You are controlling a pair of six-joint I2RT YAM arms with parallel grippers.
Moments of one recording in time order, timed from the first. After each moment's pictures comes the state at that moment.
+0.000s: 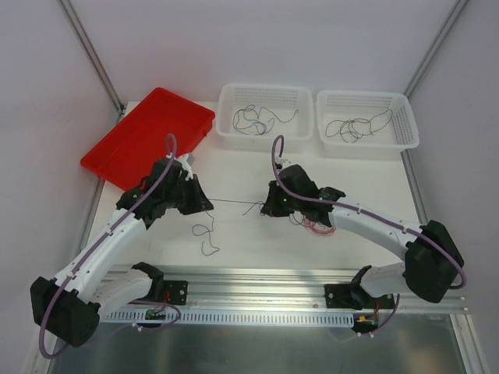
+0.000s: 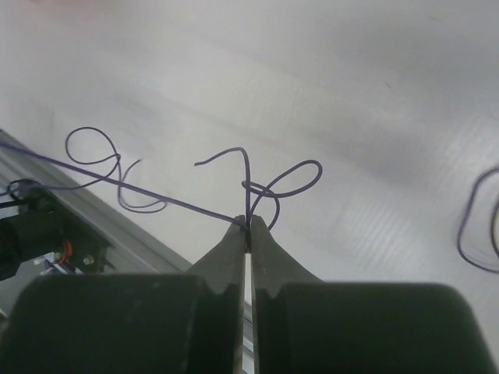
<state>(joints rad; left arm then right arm) -0.40 0.96 0.86 -0.69 0.24 -0.63 0.82 1.36 0.90 -0.28 -0.07 0.65</state>
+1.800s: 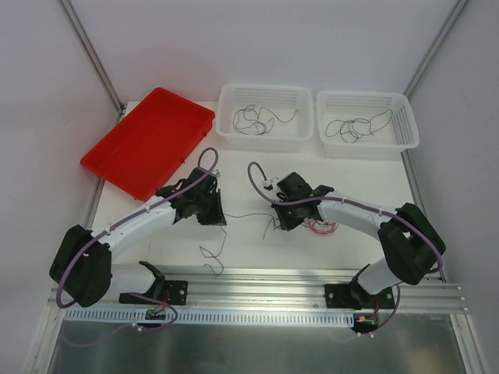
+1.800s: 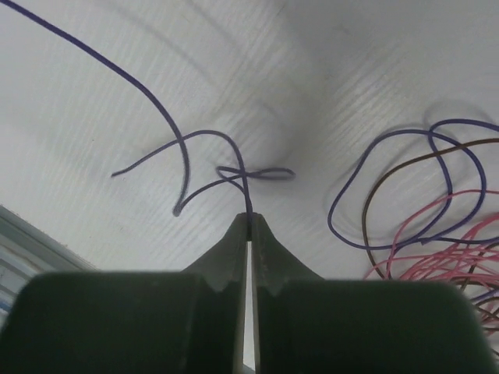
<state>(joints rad) -0.61 1.27 0.77 -0.51 0.17 -0.68 0.76 1.52 0.86 -0.47 -0.10 0.11</state>
